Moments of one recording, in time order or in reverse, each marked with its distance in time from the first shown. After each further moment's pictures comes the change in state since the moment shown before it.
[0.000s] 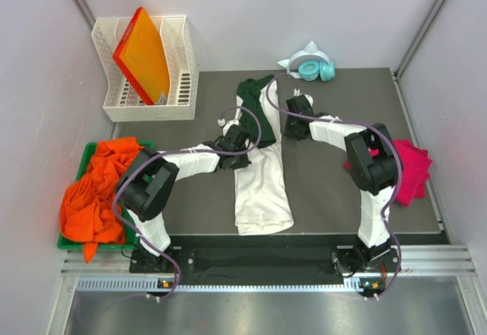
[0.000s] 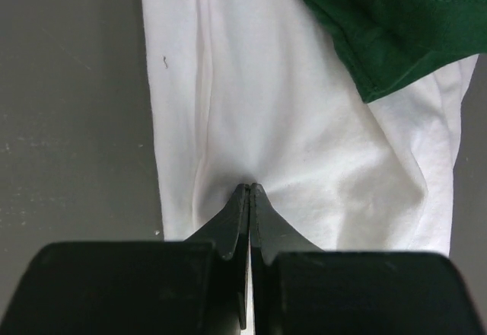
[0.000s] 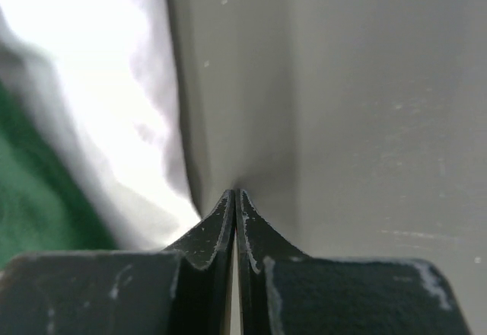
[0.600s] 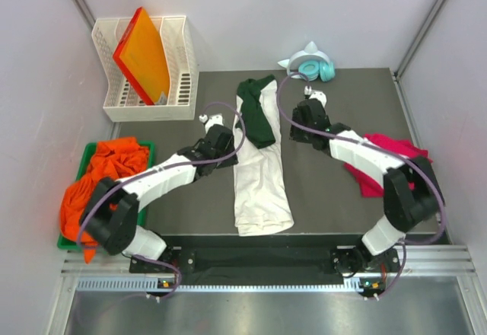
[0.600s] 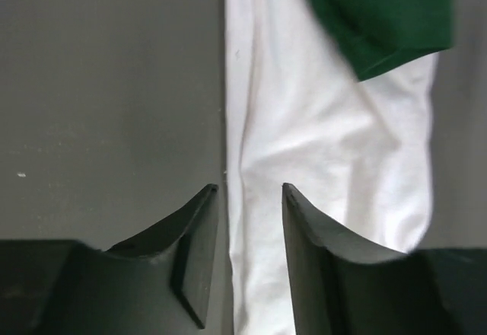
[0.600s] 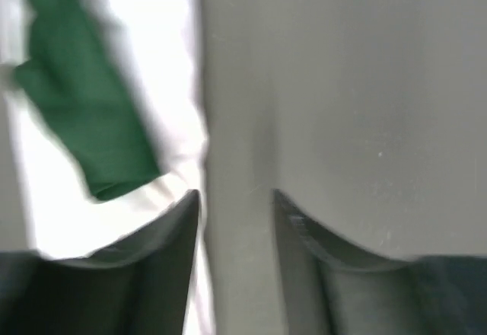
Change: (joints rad) left arm 0.018 -0.286 -0.113 -0.103 -0.098 0.064; right arm 0.037 -0.344 -0.211 -0.003 0.100 -0.033
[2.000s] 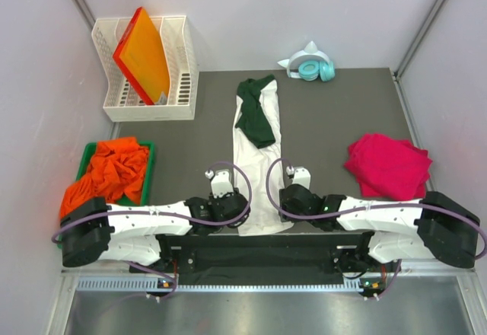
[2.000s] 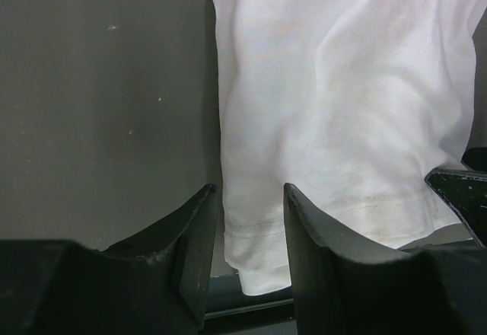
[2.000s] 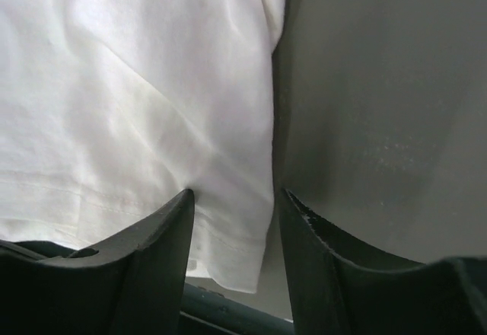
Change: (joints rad) left arm -0.582 -0.286 -0.337 -0.139 -0.303 -0.518; right arm 0.618 -0.452 -0.647 0.013 0.110 0.318
